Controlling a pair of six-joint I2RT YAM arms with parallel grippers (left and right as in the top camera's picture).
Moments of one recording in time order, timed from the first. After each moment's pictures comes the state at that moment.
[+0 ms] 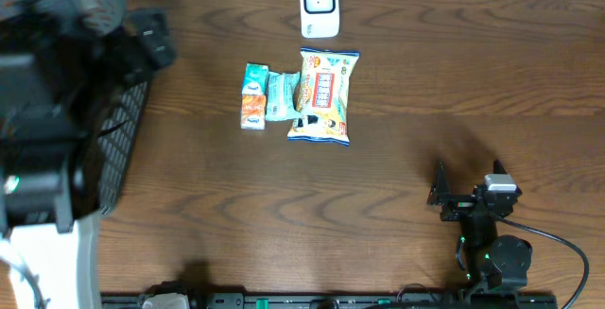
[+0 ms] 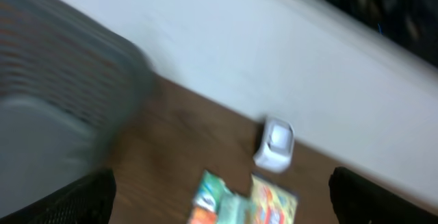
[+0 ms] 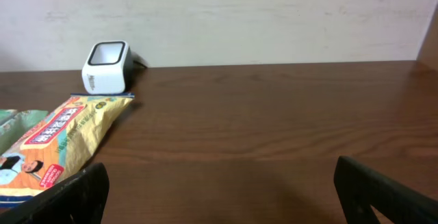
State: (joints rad) left arm 0.12 1.17 1.62 -0.84 0.12 -0.44; right arm 0.00 0.01 0.01 -0.07 -0.01 0.04
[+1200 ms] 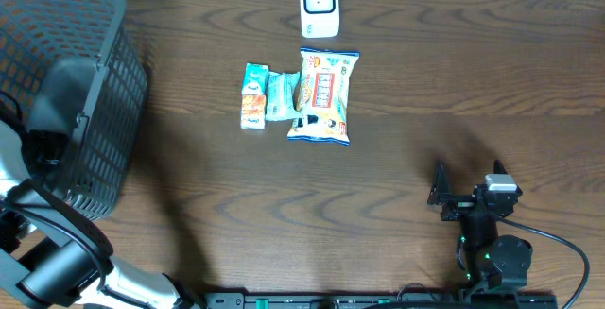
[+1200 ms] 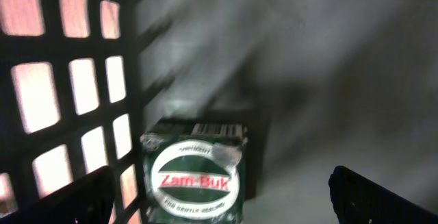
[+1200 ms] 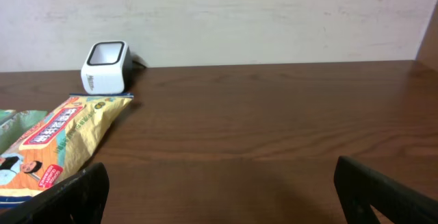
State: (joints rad) left arm 0.74 1.83 1.41 -1.03 -0.19 -0.67; right arm 0.00 0.01 0.01 -0.07 -0.01 0.04
